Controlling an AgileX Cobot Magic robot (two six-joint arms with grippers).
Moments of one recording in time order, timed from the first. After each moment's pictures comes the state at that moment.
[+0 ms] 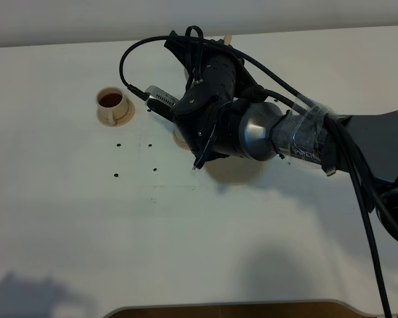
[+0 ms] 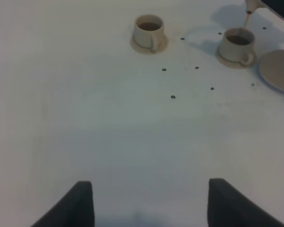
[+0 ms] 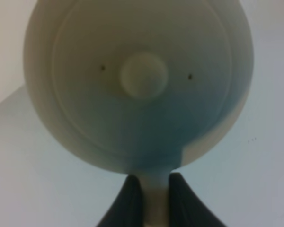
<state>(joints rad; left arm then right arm) 0.03 -0.01 -0.51 -0.15 1.05 0.16 0.88 2.21 -1.57 -1.55 0.86 -0.61</state>
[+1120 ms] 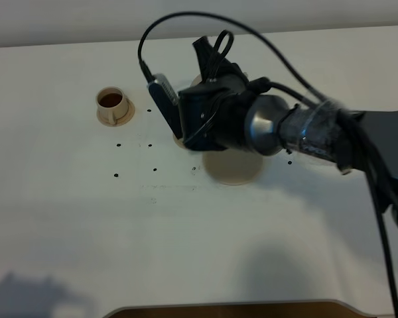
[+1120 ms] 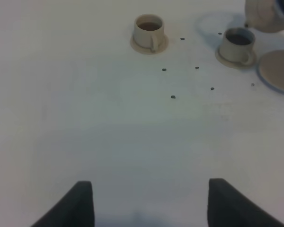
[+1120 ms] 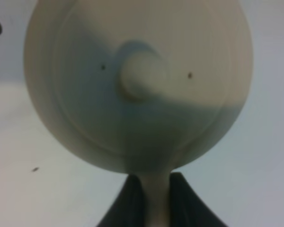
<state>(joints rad) 0.03 -0.01 -0.51 -0.15 1.05 0.16 0.88 2.15 -1.58 -1.11 0.90 -0.44</state>
